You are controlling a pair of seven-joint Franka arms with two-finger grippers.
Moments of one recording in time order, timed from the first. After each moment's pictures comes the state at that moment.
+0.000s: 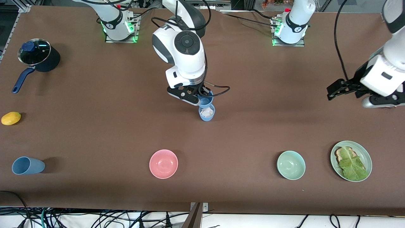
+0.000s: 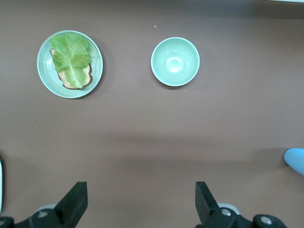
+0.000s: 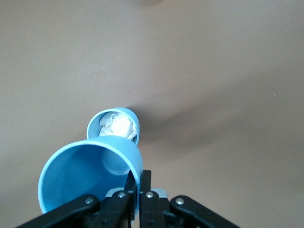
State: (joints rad) left arm -0.13 0.13 0.05 -1.47 0.01 1.62 -0.15; right arm 0.67 0.59 0.14 -1.32 -0.07 1.92 1.25
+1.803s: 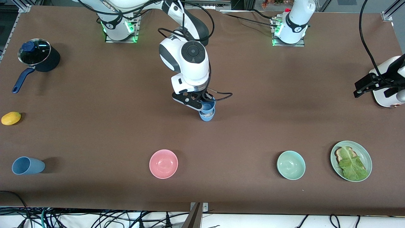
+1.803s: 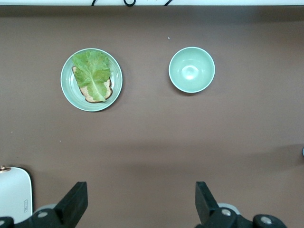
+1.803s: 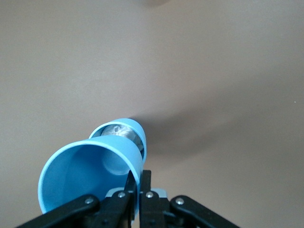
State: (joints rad) left arm -0.09 0.13 0.10 -1.43 0.01 1.61 -0.01; right arm 0.68 0.64 0.13 -1.32 -0.10 1.99 1.27
